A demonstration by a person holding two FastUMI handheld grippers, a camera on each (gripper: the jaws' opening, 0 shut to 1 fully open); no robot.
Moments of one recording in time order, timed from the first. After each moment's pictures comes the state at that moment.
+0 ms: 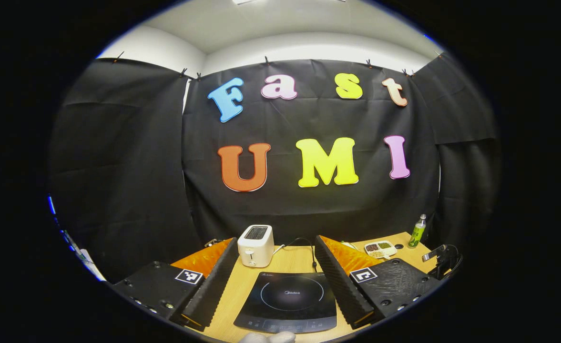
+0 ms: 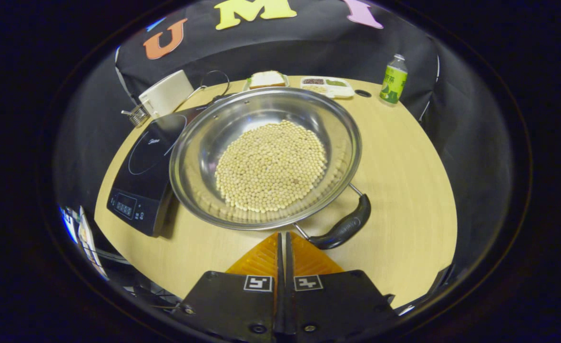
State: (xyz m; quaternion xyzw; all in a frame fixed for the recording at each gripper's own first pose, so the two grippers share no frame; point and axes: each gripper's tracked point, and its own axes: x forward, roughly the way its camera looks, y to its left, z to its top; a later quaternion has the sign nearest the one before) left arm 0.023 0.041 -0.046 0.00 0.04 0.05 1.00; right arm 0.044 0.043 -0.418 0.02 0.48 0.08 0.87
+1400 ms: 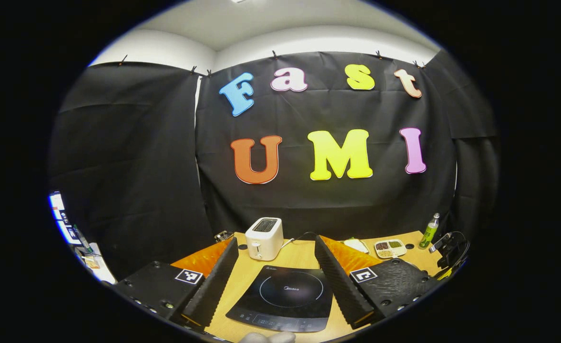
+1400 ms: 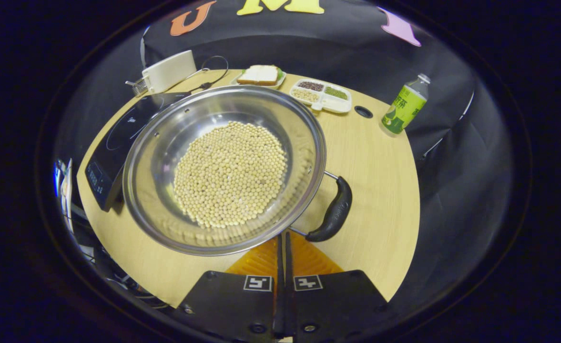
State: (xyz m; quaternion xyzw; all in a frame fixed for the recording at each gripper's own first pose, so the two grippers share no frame) left arm 0.027 0.014 -0.057 0.00 0.06 0.12 0.99; right arm 0.125 -0.056 -0.420 -0.10 0.49 0.13 0.86
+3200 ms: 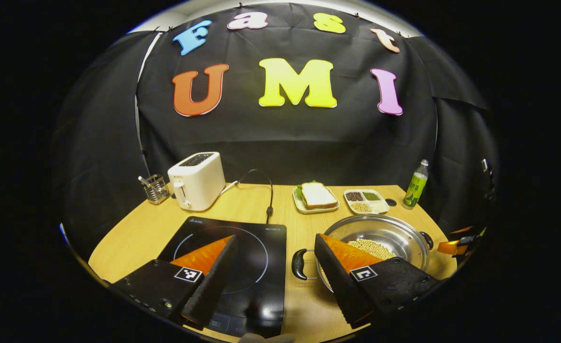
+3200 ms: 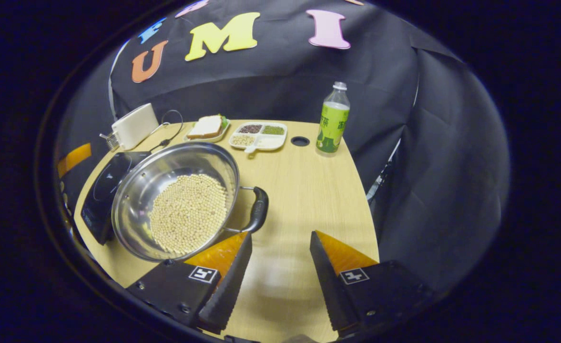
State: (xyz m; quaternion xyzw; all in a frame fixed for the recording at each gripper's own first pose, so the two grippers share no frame) left arm 0.135 -0.101 -0.275 -0.03 0.22 -0.01 0.98; right arm 0.154 -0.125 -0.373 -0.02 0.36 0.05 0.93
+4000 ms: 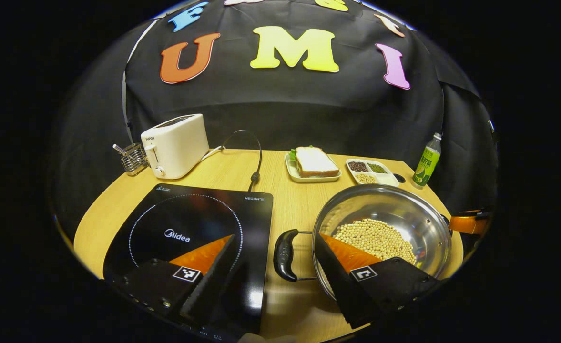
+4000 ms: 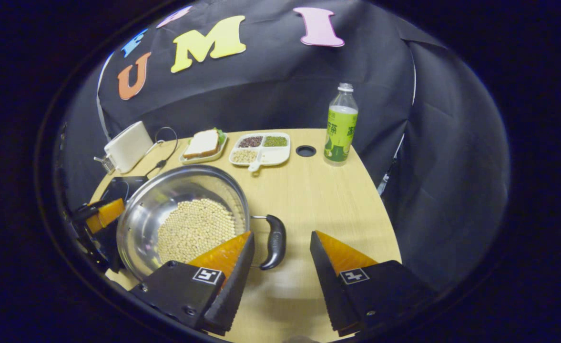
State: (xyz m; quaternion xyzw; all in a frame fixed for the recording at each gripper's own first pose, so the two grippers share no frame) left arm 0.162 -0.130 -0.353 -0.04 0.29 -0.02 0.96; right arm 0.198 -0.102 -0.370 0.03 0.35 0.02 0.94
